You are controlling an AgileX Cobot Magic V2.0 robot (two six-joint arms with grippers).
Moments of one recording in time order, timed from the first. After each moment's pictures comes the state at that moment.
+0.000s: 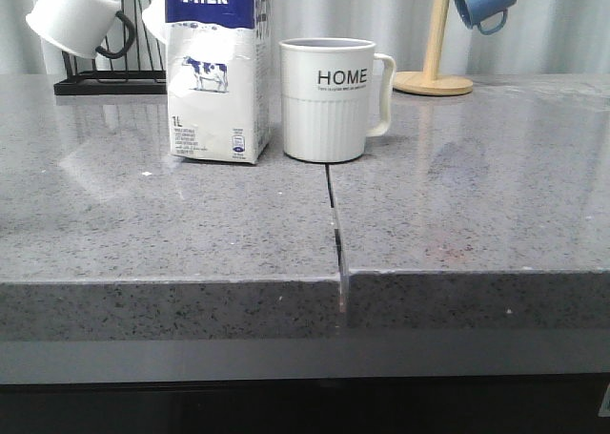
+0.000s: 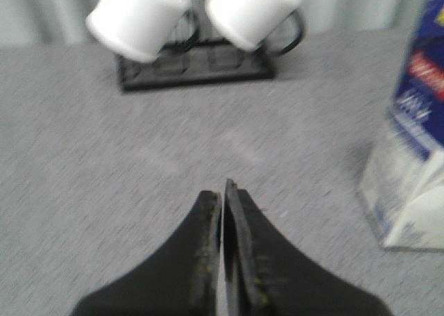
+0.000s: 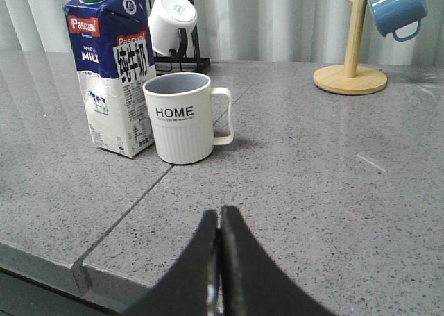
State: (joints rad) left arm -0.15 0.94 -0.66 -0.17 0.13 0.11; right arm 0.40 0.09 -0.26 0.02 0.30 0.11
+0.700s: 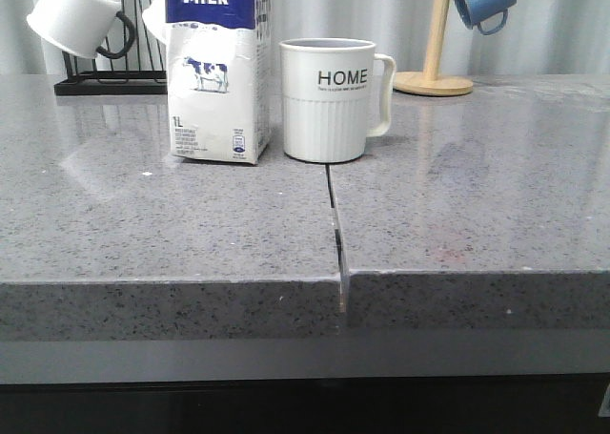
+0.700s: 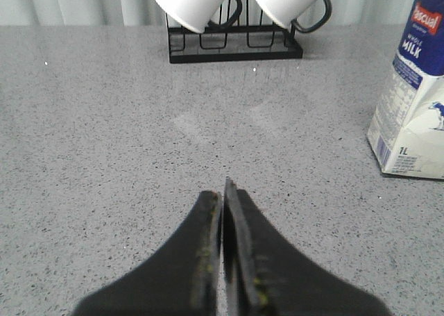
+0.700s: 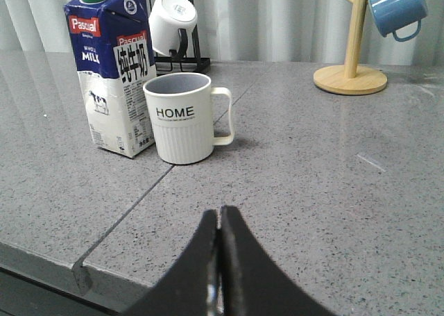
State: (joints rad) left arm -0.10 0.43 -0.42 -0.05 0.31 -0.01; right arm 0.40 0.09 -0.26 0.02 0.30 0.11
